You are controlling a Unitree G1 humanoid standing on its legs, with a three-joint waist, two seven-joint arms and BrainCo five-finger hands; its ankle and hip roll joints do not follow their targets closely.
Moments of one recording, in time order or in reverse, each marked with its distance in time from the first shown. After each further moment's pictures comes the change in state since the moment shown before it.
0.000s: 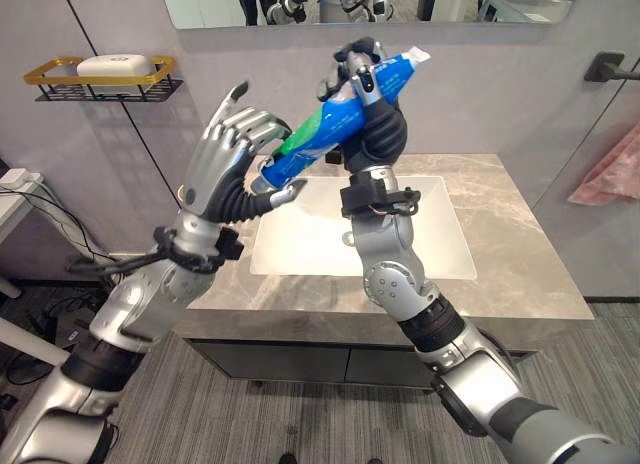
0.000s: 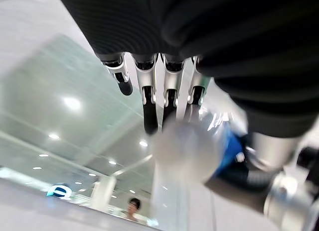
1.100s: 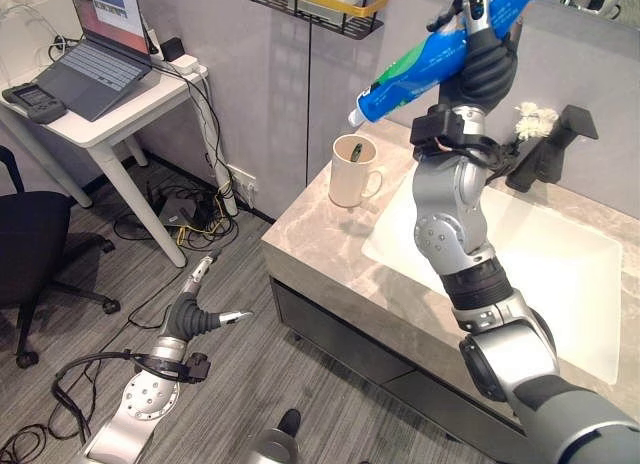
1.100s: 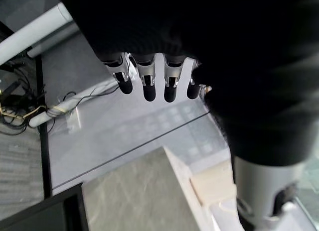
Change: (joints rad) left arm 0.582 -0.020 0.037 0.101 -0.533 0.003 -0.232; right arm -0.183 -0.196 -0.181 0.131 -0.221 0.009 -0.176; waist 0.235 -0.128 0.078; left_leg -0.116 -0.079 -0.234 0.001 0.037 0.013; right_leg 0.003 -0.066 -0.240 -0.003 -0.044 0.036
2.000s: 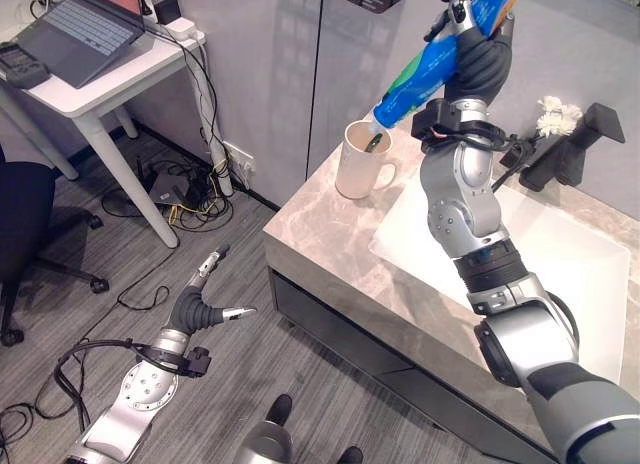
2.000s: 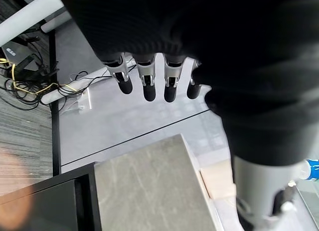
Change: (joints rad) left arm -0.039 0.013 -0.004 0.001 -0.065 0.006 -0.033; right arm -0.036 -0.065 0.019 0.141 -0.052 0.065 0.000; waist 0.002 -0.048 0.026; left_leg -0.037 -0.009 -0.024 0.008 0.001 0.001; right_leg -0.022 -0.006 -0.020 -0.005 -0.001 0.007
